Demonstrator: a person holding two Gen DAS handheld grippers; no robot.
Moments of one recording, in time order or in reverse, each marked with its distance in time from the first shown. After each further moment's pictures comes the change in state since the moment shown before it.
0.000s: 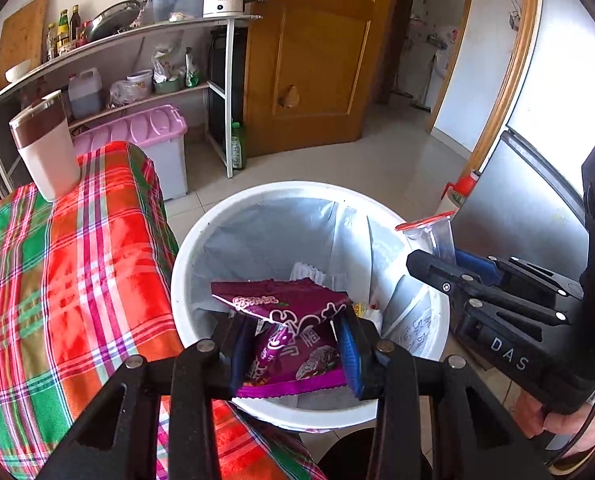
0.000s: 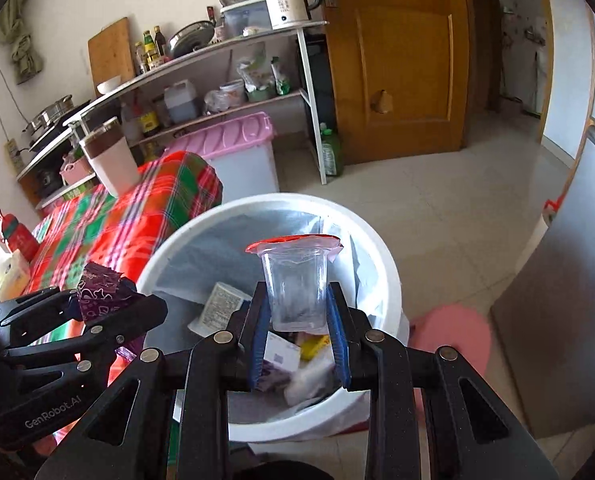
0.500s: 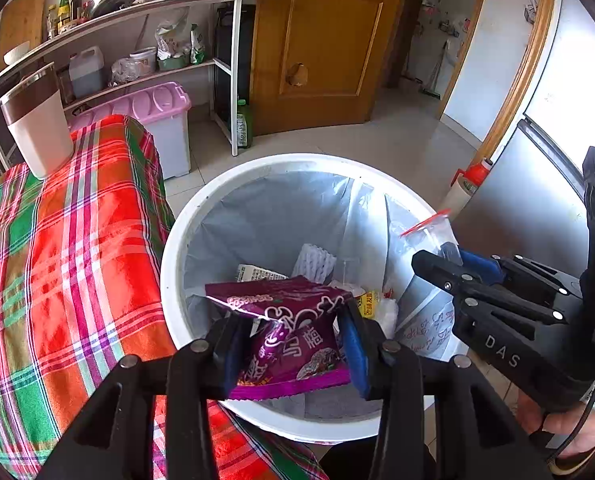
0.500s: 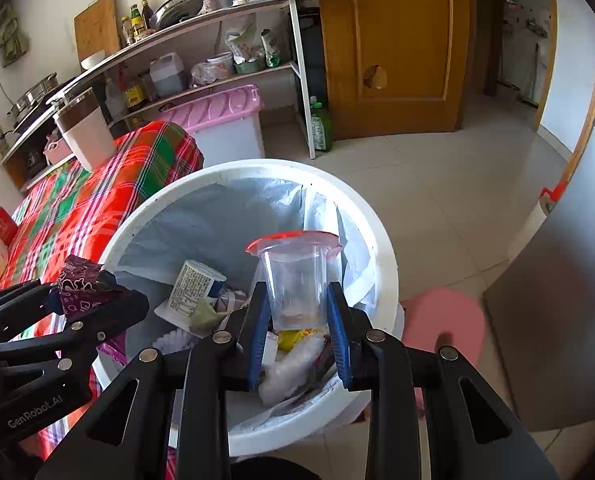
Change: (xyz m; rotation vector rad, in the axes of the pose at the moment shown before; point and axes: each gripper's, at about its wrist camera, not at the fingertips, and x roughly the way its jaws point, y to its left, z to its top) left arm 0.026 0.006 -0.004 -0.028 0.072 0.020; right arm 0.032 -0.009 -0.005 -0.013 0.089 -0.045
